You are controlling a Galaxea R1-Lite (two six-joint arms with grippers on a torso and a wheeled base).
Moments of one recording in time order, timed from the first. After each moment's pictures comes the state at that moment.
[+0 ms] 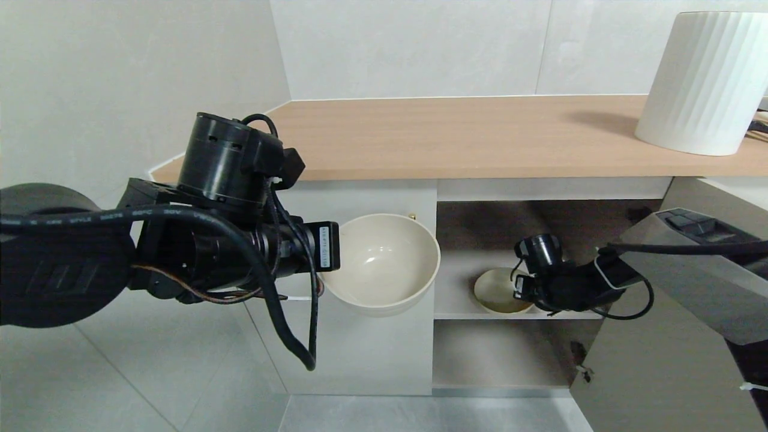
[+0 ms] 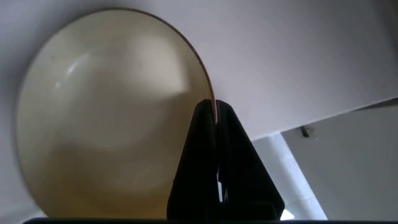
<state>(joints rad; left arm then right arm) -0.59 1.66 -1.16 0.08 0.21 -0.39 0.30 2.43 -1.39 -0.25 -0.44 0.46</state>
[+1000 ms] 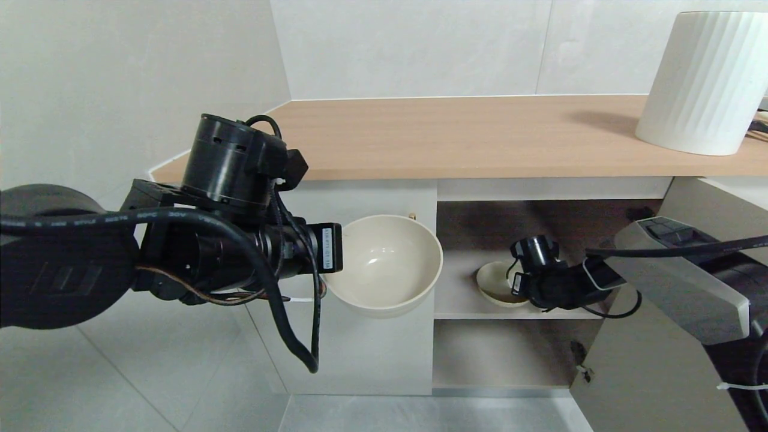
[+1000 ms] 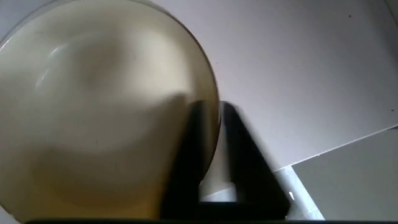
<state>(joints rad) -0.59 1.66 -1.16 0.08 0.21 -0.39 0.29 2.52 -1.50 -0.25 -0.50 0.47</state>
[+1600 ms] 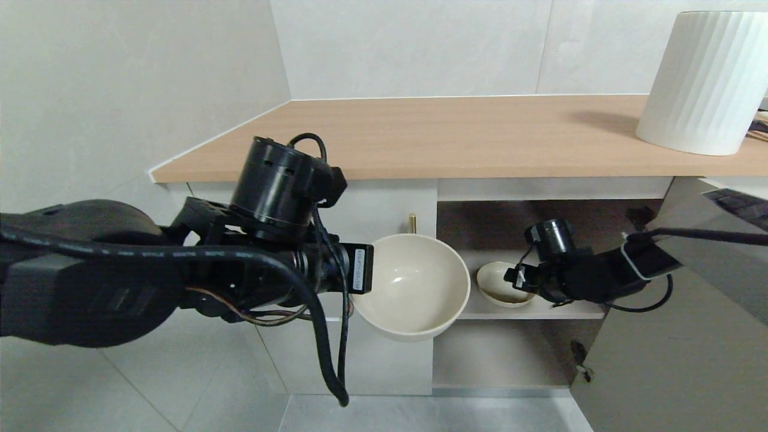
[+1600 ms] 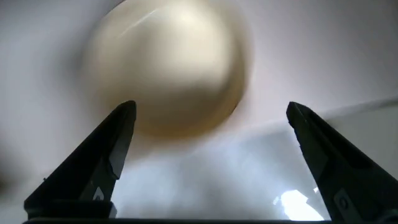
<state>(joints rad) -0.68 1.72 -1.16 0.06 0.22 -0.34 0.32 2.26 -1.27 -0.24 -0.26 0.50</state>
